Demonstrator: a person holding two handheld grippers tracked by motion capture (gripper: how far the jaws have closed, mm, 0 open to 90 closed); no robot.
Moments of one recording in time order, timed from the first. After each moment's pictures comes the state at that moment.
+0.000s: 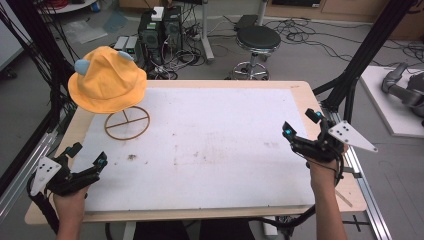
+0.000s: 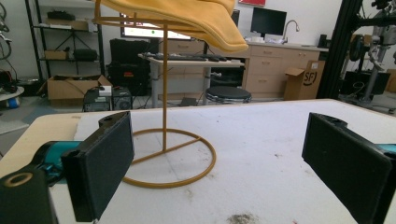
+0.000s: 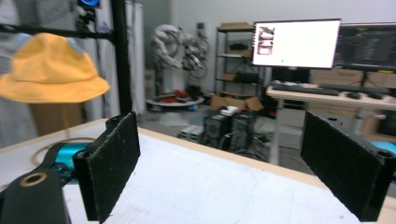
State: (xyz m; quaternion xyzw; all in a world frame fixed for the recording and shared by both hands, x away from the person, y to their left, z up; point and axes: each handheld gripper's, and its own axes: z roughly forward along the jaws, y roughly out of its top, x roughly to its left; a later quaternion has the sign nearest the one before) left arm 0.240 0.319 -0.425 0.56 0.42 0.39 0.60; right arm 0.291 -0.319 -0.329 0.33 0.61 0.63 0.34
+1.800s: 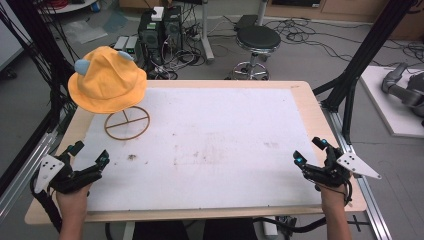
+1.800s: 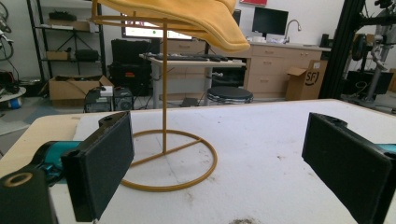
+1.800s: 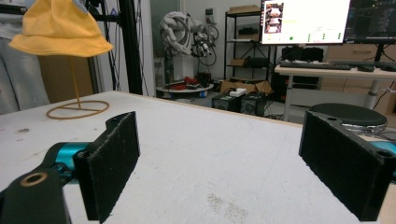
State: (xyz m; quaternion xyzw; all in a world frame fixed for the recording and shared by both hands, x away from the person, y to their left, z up) left arm 0.246 0.316 -0.426 0.56 0.42 0.39 0.60; right arm 0.272 -0.370 -0.409 0.34 0.62 0.63 0.32
